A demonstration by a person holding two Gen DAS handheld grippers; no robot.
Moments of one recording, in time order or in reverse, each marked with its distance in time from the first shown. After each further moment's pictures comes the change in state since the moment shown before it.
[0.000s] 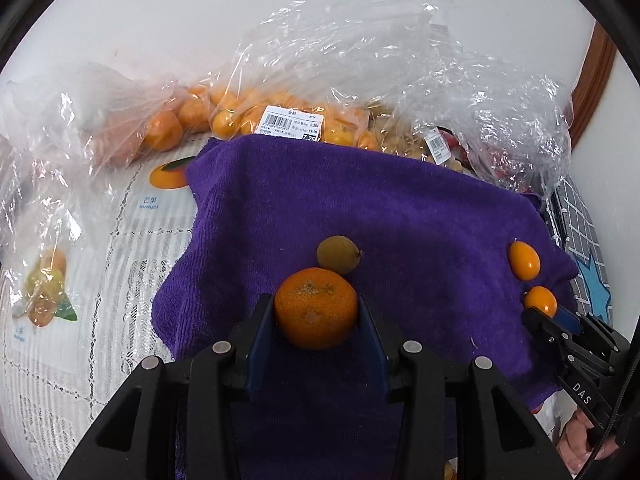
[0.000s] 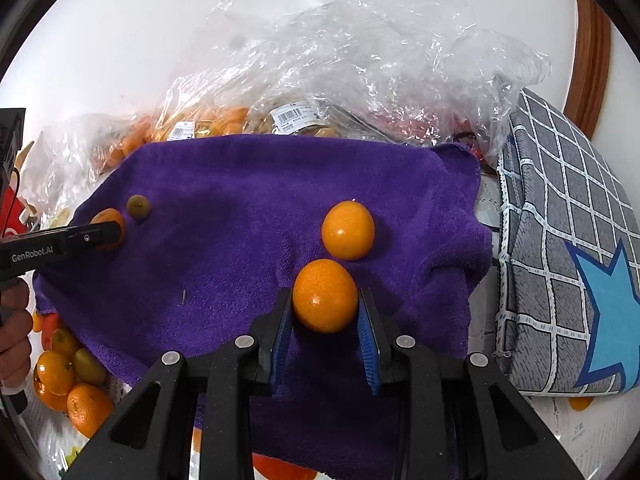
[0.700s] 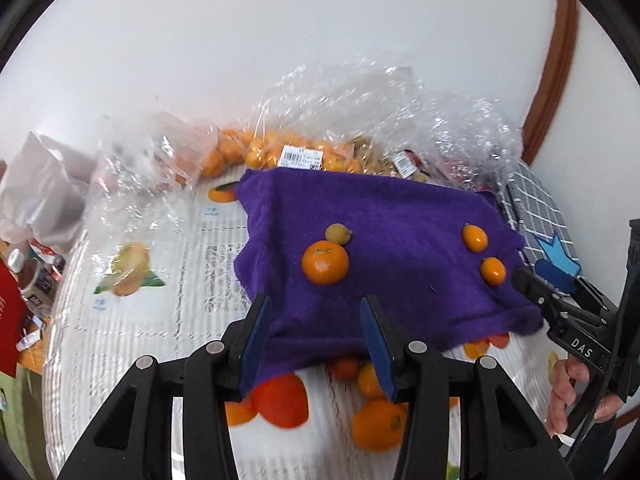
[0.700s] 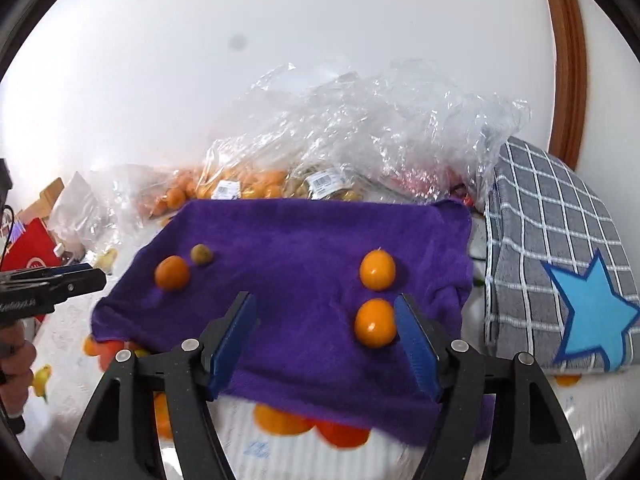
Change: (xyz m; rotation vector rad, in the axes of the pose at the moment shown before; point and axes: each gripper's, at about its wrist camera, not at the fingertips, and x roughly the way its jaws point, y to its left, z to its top) left arm -0.114 0.011 -0.038 0.061 -0.103 0.001; right arm -0.077 0.026 0.000 0.045 -0.161 0.047
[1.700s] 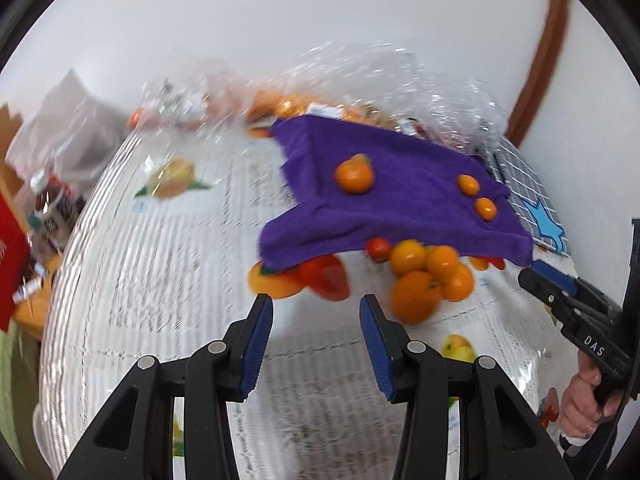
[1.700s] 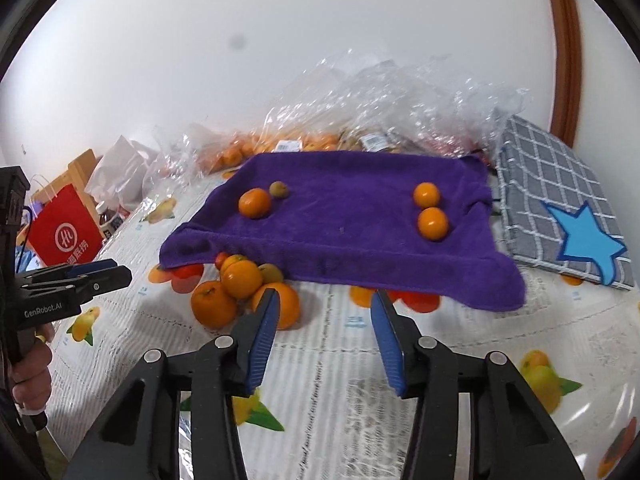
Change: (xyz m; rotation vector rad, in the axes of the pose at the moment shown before) left arm -0.034 0.054 -0.086 -0.053 0.033 -0.048; right arm -0.064 0.065 -0.076 -0.028 0.043 0.043
